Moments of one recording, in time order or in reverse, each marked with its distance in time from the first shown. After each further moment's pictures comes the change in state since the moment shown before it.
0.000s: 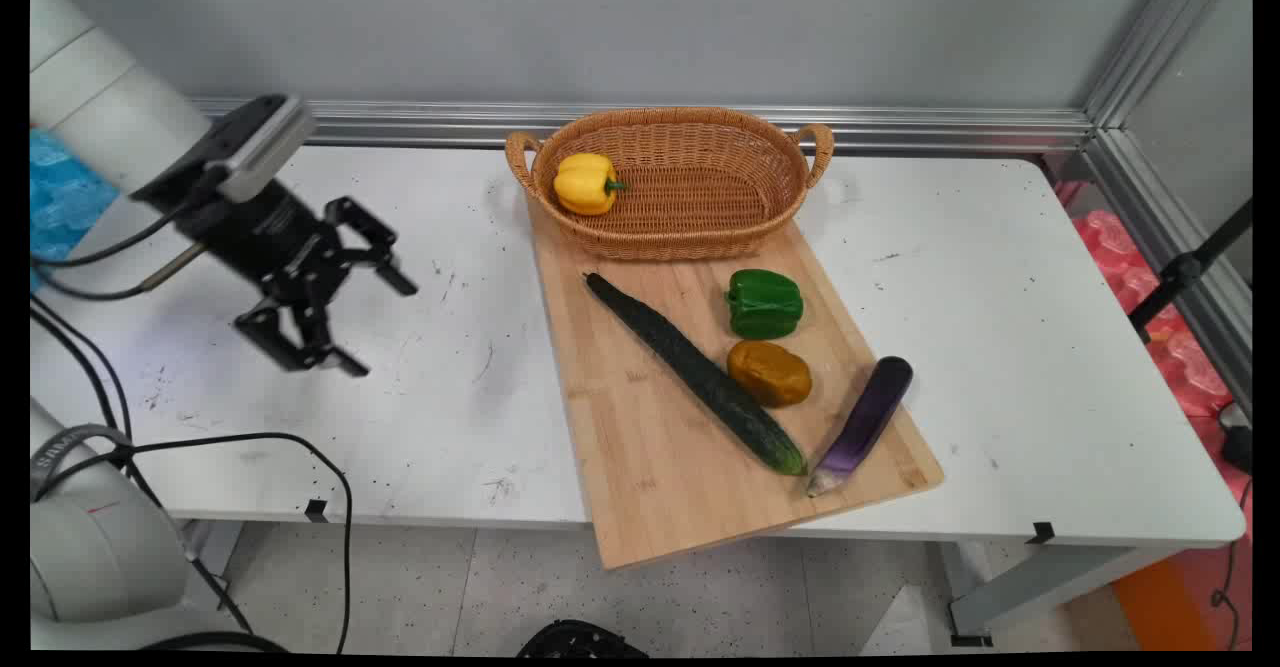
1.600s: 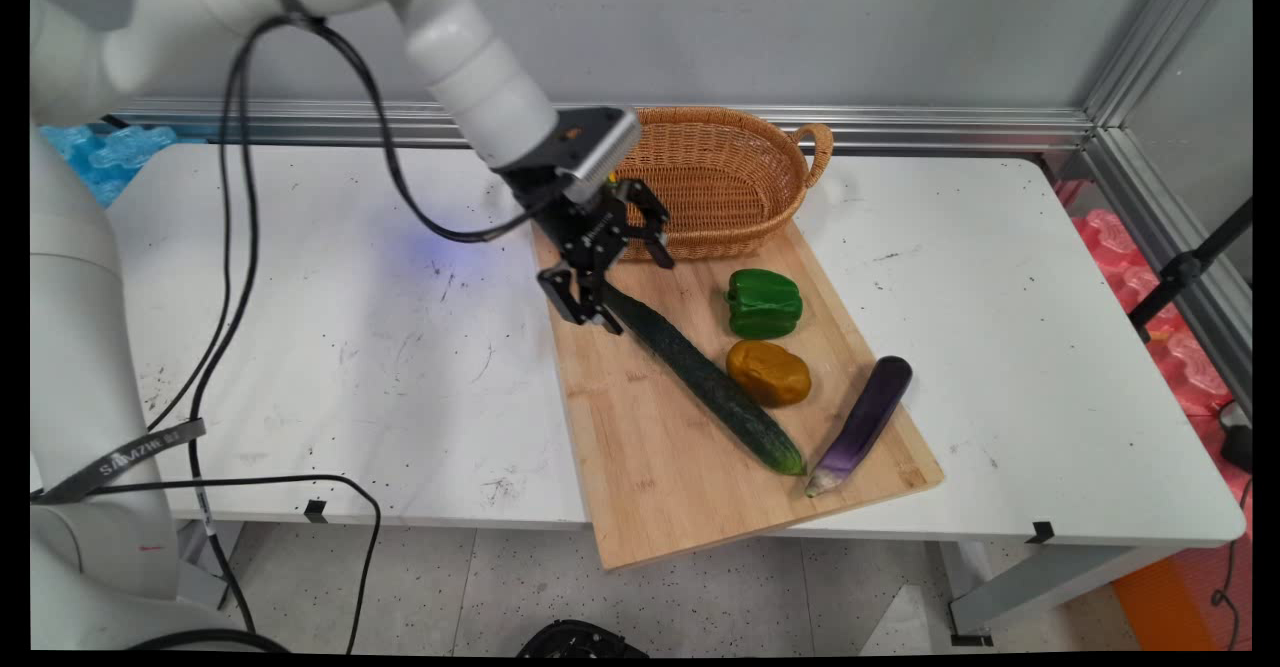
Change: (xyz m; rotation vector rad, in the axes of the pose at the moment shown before) arm 0.142 -0.148 0.144 -0.049 0.058 0.419
